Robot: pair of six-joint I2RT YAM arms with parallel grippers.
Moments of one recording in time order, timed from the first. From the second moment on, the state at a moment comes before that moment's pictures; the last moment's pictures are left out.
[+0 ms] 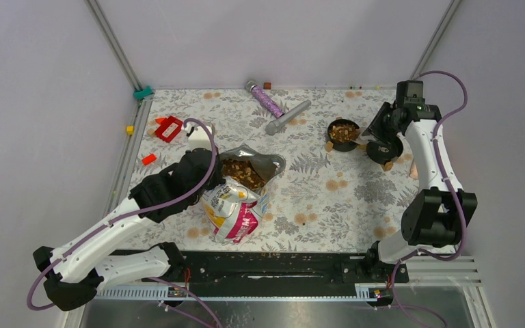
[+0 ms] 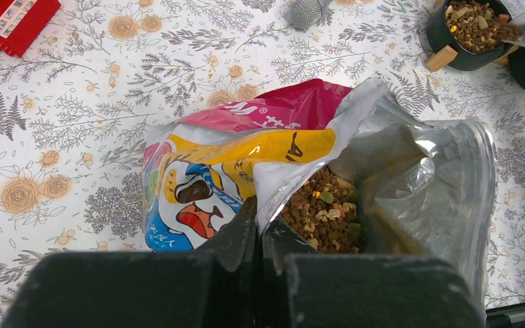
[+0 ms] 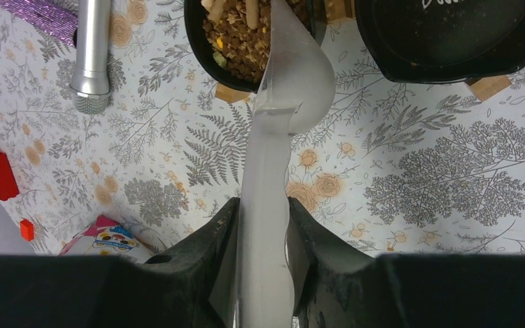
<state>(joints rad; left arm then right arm) -0.91 0.94 1.10 -0.76 -0.60 -0.57 -0.10 1.55 1.46 -0.91 -0.15 0.53</state>
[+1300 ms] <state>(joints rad) -0.91 0.94 1.10 -0.77 -0.62 -0.57 -0.03 1.17 1.28 -0.74 -0.10 0.56</state>
